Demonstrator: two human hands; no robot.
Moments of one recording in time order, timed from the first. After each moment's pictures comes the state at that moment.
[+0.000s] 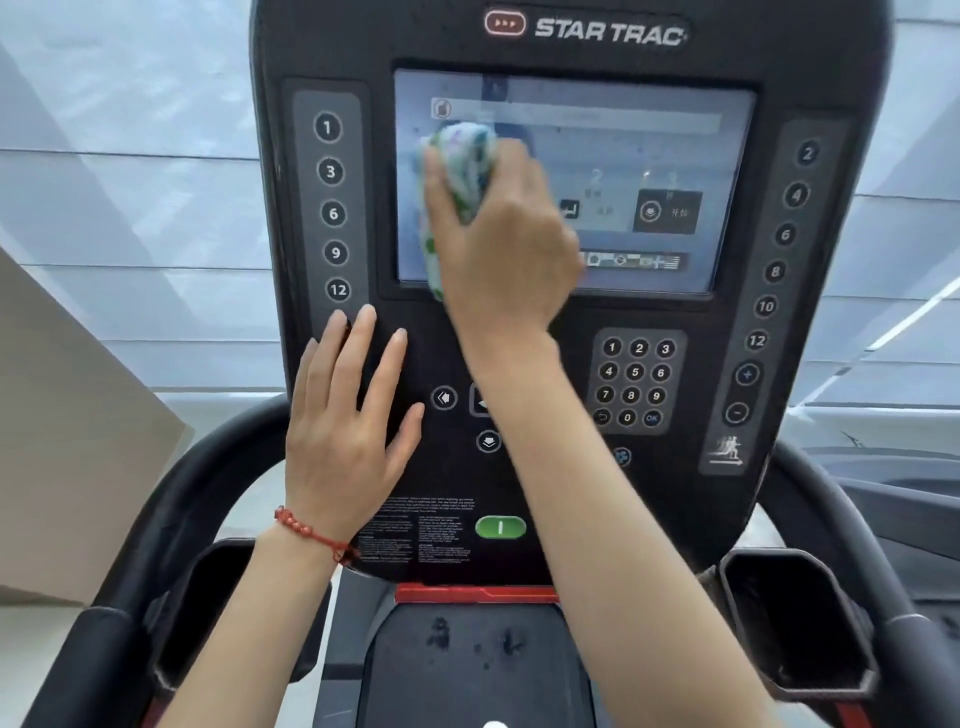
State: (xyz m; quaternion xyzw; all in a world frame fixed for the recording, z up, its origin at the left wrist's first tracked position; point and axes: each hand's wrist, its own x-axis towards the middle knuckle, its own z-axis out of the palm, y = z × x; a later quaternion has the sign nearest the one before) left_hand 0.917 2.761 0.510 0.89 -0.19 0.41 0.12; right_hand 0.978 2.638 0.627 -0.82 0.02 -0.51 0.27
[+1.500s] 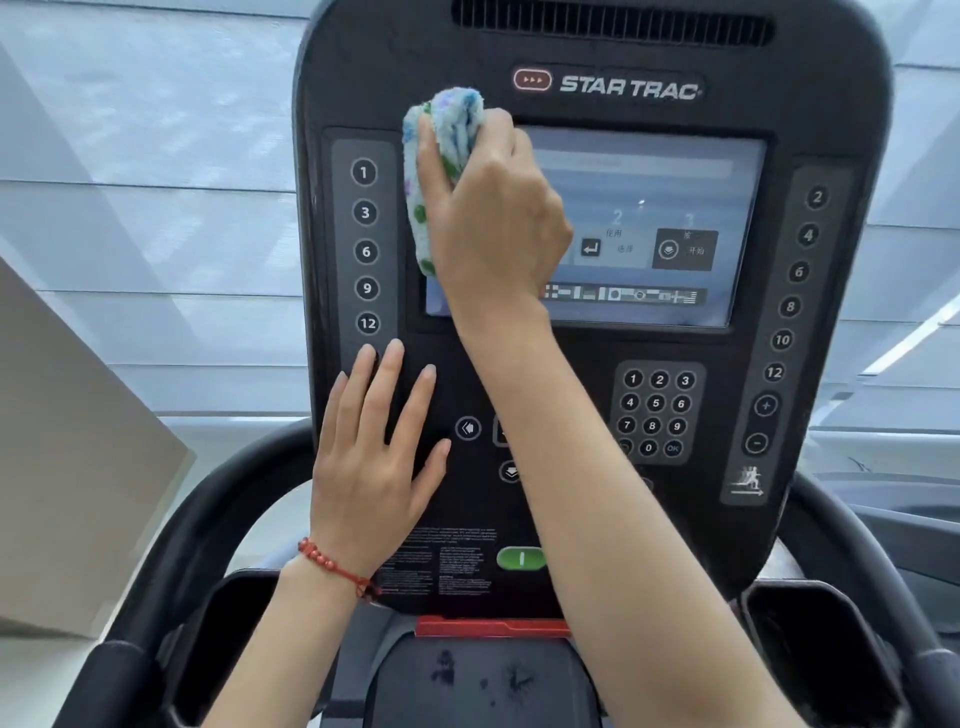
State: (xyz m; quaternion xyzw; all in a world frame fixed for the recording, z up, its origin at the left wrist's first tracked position) left_hand 0.918 2.763 0.508 0.89 -0.20 0.40 0.12; right_hand 1.006 2.664 0.655 -0.81 0.03 -0.54 0.22
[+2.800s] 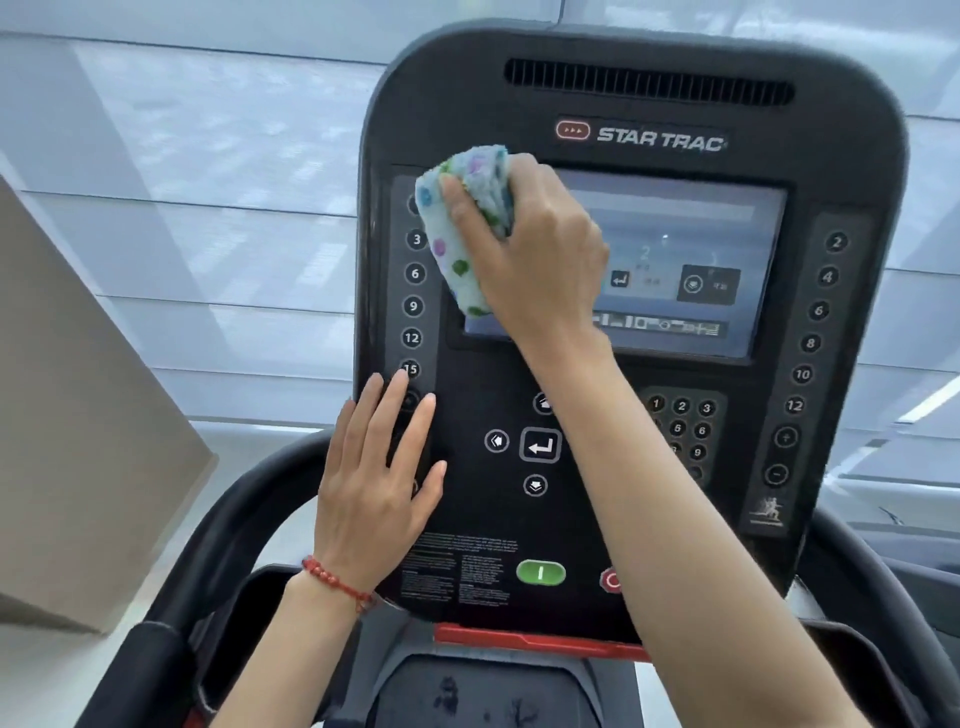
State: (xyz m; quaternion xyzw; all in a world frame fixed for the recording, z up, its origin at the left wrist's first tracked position) left_hand 0.903 2.784 0.503 0.89 -0.17 0.41 0.11; right_hand 0.987 2.651 0.662 -0.81 -0.12 -0.50 0.27
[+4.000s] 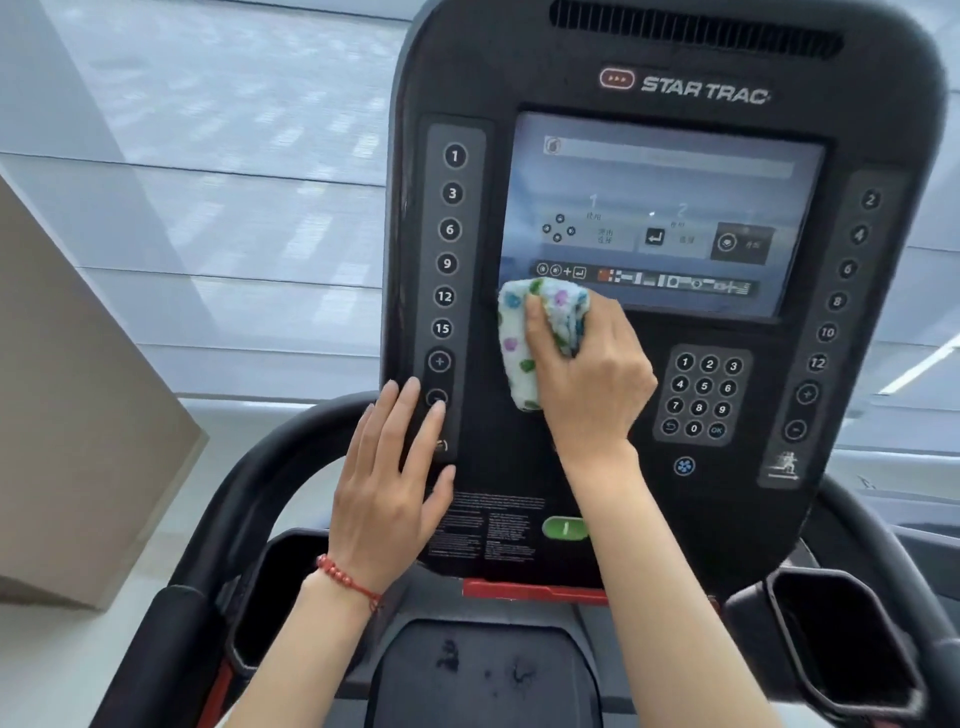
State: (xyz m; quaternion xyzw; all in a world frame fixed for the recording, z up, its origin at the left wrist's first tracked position) left_hand 0.882 2.802 0.471 0.89 -0.19 0.38 0.15; right_hand 0.939 2.637 0.565 -0.82 -0.01 -0.53 0.22
